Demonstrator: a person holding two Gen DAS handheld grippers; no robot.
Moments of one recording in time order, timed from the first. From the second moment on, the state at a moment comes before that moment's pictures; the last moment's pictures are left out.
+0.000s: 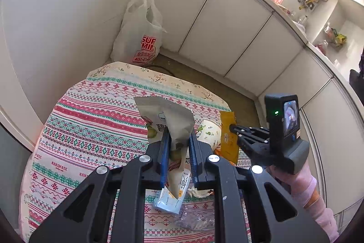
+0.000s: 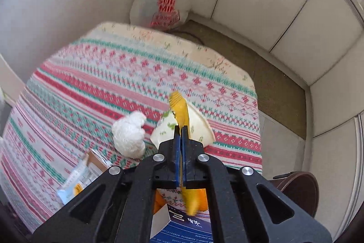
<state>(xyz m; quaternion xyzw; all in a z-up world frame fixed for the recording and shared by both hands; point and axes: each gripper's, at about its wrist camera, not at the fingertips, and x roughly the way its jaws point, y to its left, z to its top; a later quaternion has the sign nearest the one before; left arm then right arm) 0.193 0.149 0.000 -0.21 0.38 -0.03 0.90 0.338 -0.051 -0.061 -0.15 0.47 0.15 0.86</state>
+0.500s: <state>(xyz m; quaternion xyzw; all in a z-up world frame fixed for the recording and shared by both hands) 0.182 0.138 0.007 -0.21 0.37 -0.05 0.90 0.292 -0.118 0.078 -0.01 0.32 0.10 0.94</state>
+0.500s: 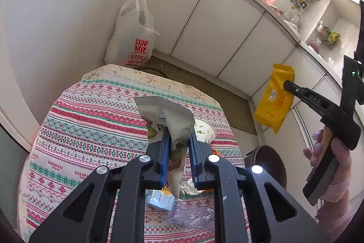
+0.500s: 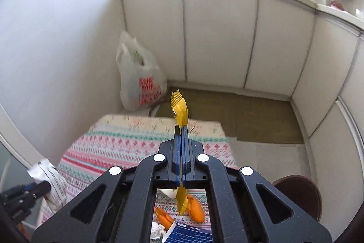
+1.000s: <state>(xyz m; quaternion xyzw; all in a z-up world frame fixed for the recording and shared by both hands) 0.175 0.098 0.009 -0.16 0.37 -0.07 0.91 0.209 -0.258 0.077 0.02 0.22 -0.10 0.97</state>
